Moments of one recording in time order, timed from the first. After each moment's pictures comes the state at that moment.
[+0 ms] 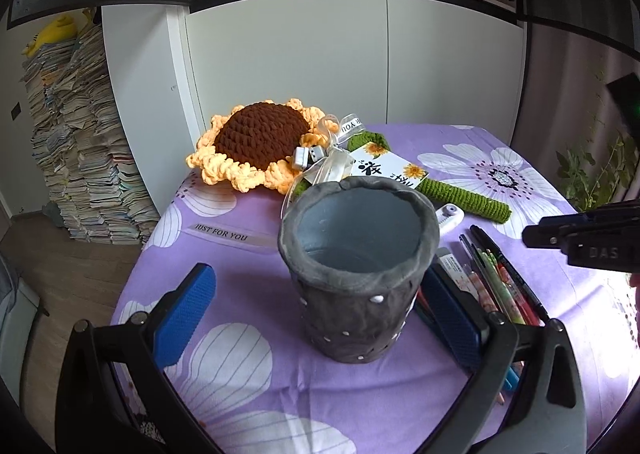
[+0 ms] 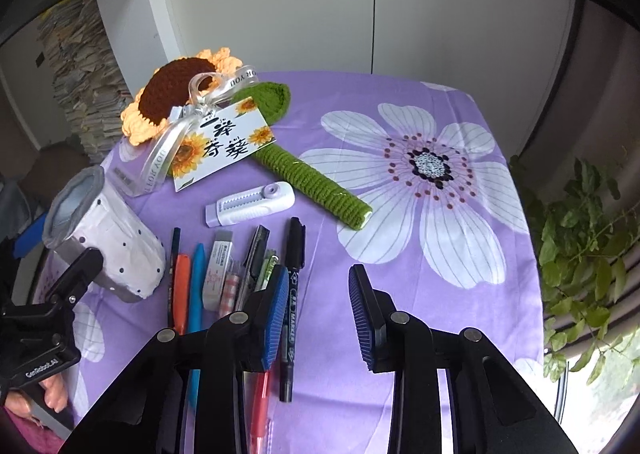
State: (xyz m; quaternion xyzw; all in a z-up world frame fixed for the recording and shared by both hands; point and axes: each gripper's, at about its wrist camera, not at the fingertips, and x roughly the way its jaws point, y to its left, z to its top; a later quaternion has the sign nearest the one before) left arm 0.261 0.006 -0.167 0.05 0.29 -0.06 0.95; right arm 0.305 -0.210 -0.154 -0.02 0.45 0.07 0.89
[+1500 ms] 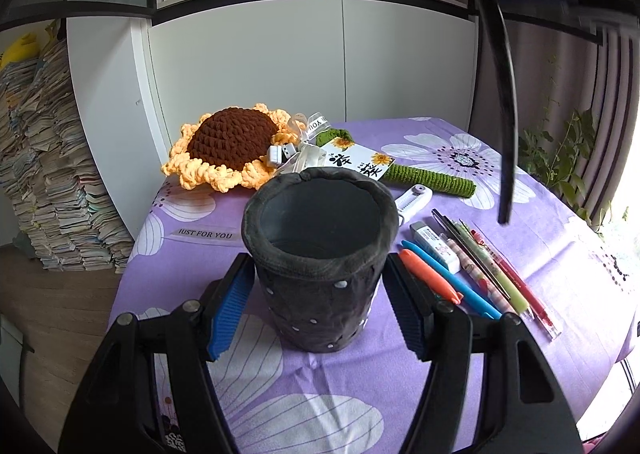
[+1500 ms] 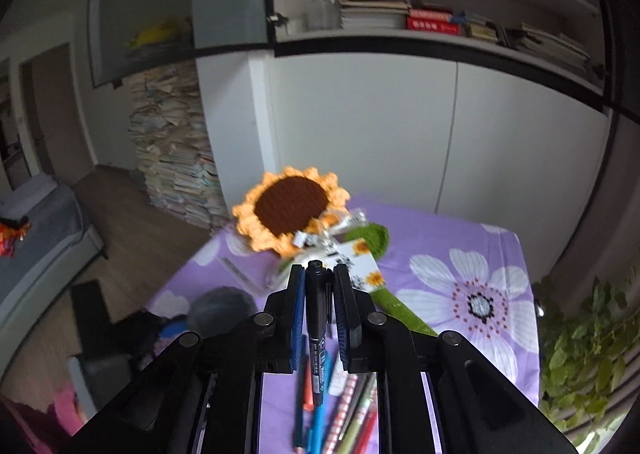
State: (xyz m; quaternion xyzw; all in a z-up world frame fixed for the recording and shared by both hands) left arm 0.243 0.022 -0.170 0.07 0.28 -0.14 0.95; right arm 0.254 -0.126 -0.022 -0.05 0.28 0.18 0.94
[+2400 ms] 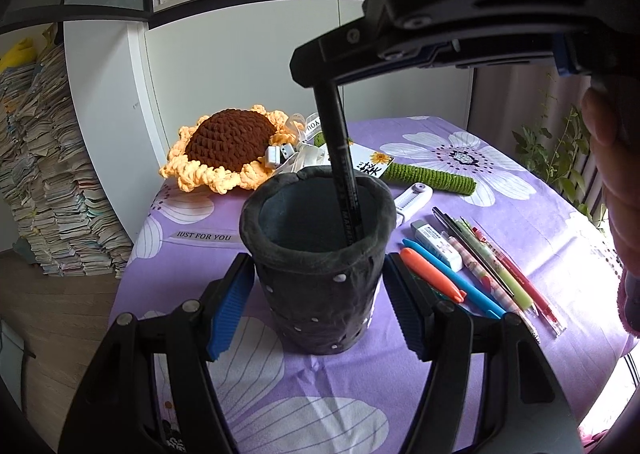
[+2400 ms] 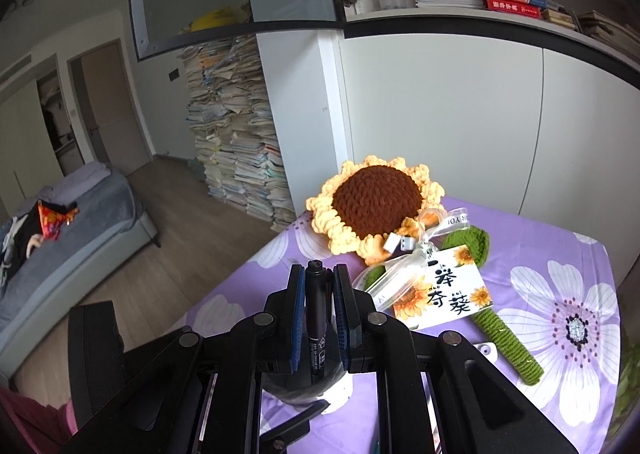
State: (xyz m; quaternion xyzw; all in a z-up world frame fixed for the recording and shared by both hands) left arm 0.243 0.025 -0.172 0.08 0.28 -0.15 0.95; right arm 0.291 -0.074 -0.071 -0.03 0.29 0.29 0.91
